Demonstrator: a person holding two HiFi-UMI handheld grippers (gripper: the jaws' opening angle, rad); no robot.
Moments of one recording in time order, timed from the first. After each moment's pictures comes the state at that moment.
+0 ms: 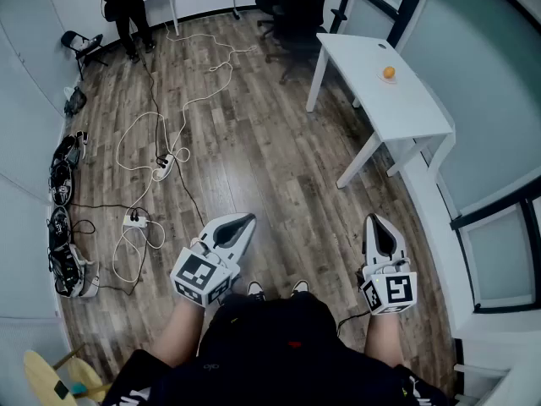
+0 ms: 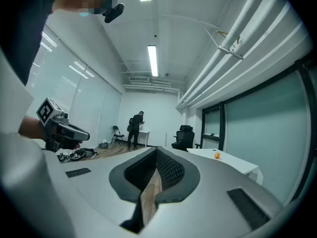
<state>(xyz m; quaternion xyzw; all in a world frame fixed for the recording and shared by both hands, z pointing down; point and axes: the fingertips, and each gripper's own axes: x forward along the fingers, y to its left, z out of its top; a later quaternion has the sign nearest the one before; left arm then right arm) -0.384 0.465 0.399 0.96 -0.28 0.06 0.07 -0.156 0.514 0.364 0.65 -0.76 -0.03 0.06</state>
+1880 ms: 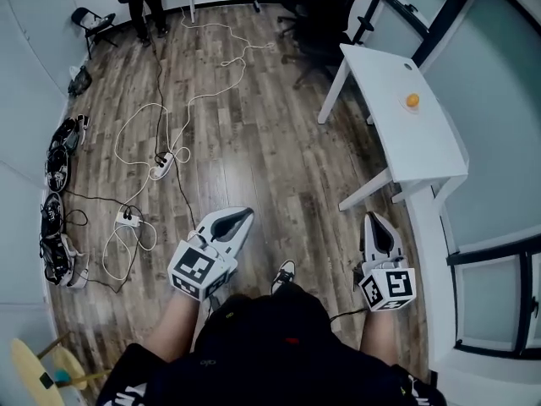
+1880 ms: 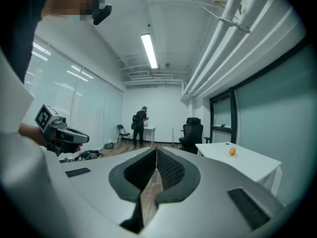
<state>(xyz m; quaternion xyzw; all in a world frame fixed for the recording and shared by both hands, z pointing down) -0.355 0.284 0.413 0.94 -0.33 0.07 0.07 -0.117 0.307 0.384 0.61 -0.79 0.02 0.06</state>
